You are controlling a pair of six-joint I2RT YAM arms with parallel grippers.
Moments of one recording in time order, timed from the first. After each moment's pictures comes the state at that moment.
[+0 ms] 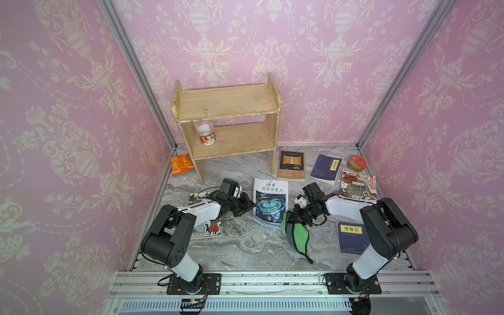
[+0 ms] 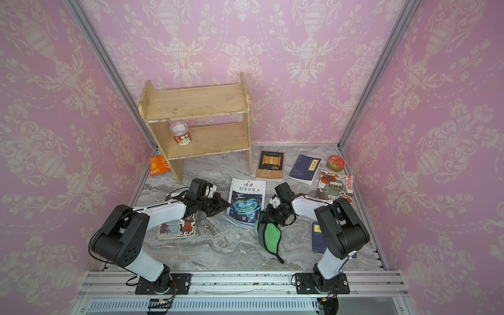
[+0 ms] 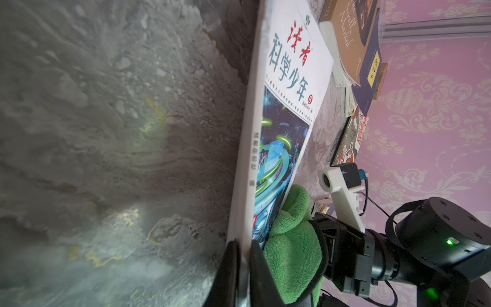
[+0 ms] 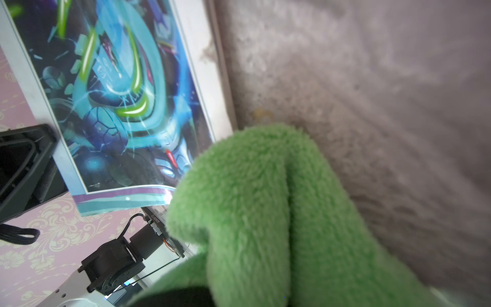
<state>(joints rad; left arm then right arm) -0.38 1.60 0.74 0.00 0.56 -1.00 0.39 1.68 0.80 -0.38 -0.64 0.72</state>
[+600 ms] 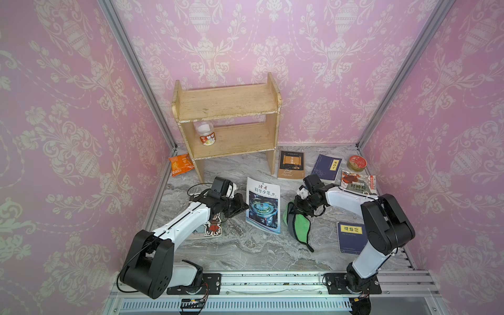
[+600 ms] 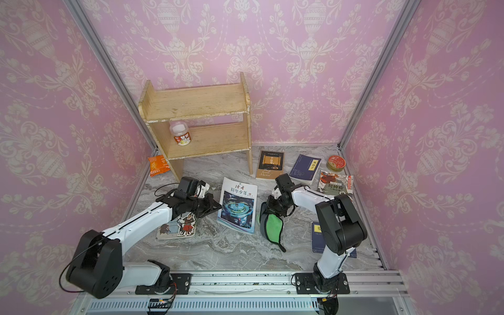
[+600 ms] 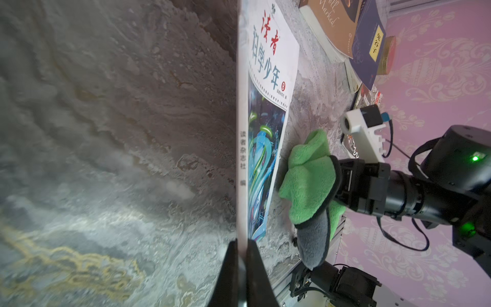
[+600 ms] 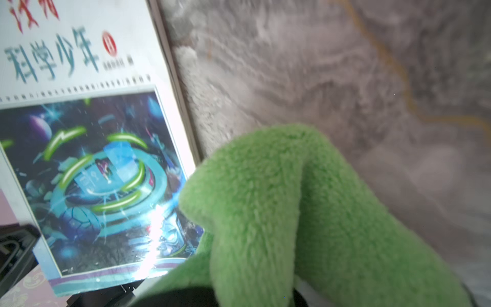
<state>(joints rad) -0.34 1.30 0.80 -0.46 0.50 -0.78 0.36 1.74 1.00 -0.52 -0.51 0.66</state>
